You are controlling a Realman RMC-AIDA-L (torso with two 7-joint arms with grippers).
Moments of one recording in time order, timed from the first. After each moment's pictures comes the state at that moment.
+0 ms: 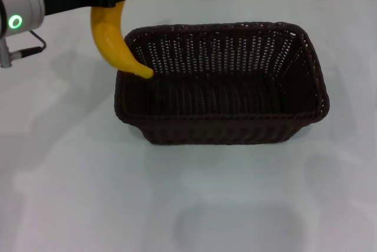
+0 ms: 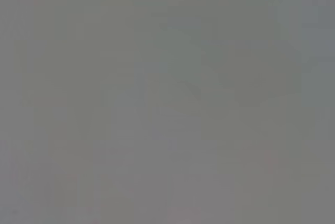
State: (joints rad) left arm -0.28 -2.08 1.41 1.62 -0.88 -0.91 0.47; right arm 0.27 2.00 -1.59 -0.95 -2.23 0.40 2.53
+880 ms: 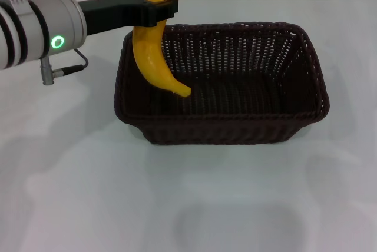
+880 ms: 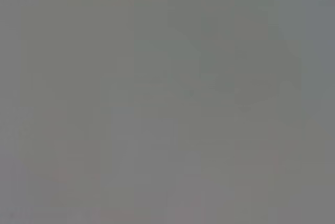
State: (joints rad) left arm -0.28 -2.08 1.53 1.54 -1.03 -0.83 0.54; right arm 0.27 2.00 -1.60 -0.95 -2.23 0.42 2.53
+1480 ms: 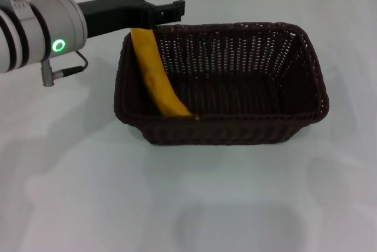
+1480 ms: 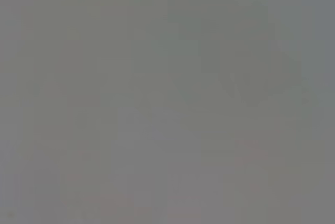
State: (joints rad) left arm -0.27 -2.08 1.54 1.53 -1.04 -0.80 0.59; right arm 0.26 2.00 -1.61 -0.96 -2.23 0.44 2.53
